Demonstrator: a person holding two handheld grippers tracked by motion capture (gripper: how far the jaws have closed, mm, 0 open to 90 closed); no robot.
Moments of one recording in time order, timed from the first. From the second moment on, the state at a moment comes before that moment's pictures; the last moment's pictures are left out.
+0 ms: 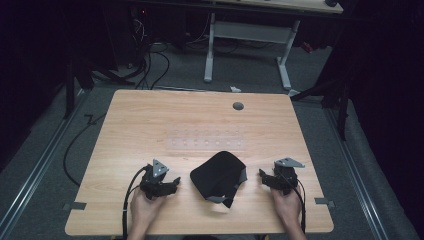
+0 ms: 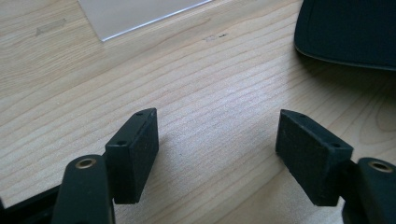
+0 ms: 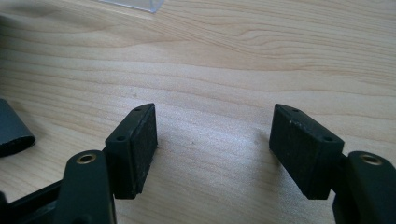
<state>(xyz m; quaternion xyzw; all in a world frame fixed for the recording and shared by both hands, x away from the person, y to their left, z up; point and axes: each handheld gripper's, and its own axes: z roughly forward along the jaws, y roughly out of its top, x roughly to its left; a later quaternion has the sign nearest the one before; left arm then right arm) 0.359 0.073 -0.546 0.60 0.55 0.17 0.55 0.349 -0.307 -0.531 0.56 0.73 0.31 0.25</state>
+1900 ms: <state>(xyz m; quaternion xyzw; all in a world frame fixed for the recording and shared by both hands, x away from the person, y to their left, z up) 0.358 0.073 -0.546 0.60 0.55 0.17 0.55 0.309 -0.277 -0.489 0.46 0.76 0.43 0.17</state>
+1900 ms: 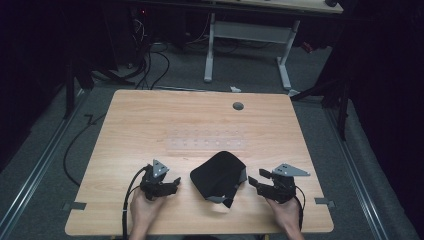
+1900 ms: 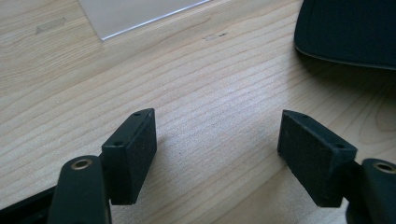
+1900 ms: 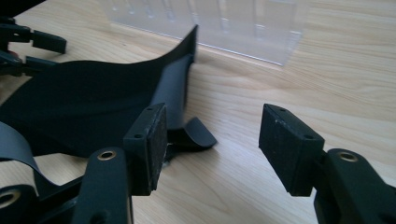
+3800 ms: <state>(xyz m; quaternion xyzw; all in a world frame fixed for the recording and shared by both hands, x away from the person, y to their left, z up) 0.358 0.072 -0.546 0.60 0.55 0.17 0.55 0.349 -0.234 -0.519 0.41 0.79 0.45 0.06</state>
